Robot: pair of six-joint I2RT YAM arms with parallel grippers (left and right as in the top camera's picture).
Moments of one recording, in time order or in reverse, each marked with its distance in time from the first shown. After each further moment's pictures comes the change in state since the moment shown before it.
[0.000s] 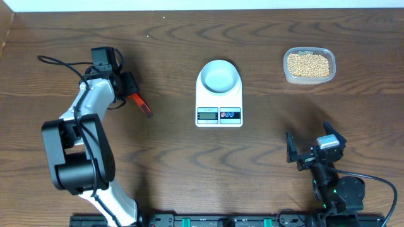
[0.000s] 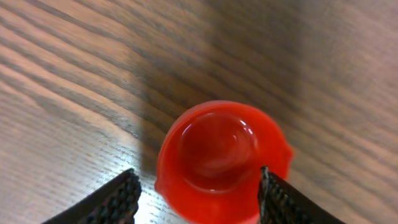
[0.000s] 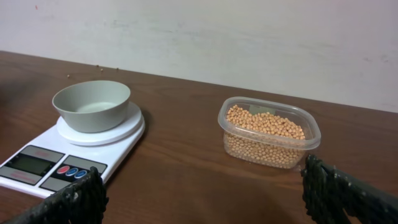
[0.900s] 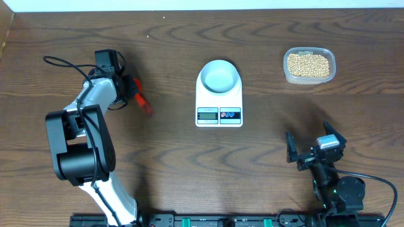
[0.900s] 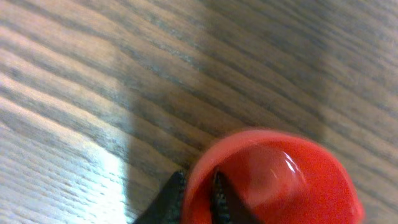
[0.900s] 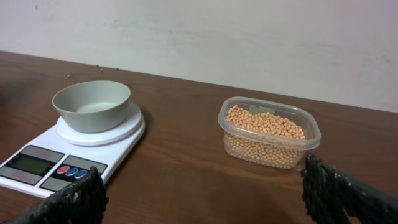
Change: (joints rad) left arm 0.002 0.075 0.004 0.047 -0.003 0.003; right arm 0.000 0.000 0.000 0.000 0.000 0.000
